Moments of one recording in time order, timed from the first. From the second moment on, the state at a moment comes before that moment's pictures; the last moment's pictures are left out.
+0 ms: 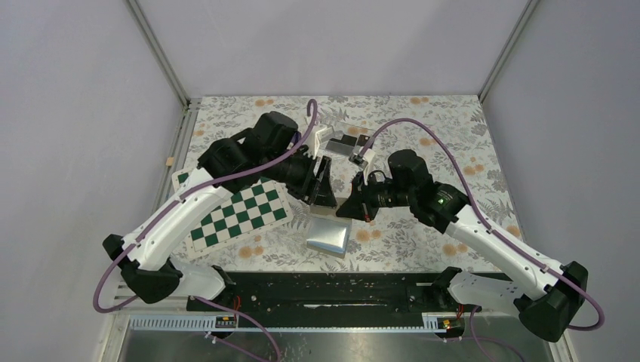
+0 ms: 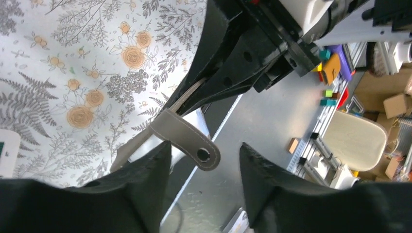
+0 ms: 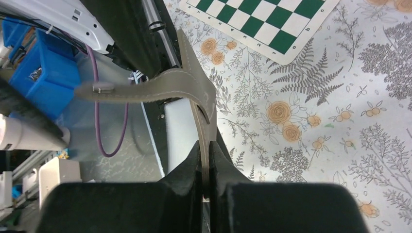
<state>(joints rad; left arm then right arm) -0.81 1.36 1.66 -1.05 0.52 -0.37 0.75 1.07 0.98 -0.41 -0.59 0.24</state>
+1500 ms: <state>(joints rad) -0.59 1.02 0.87 -0.52 0.55 -0.65 0.56 0.97 0.94 -0.44 -0.72 0.56</state>
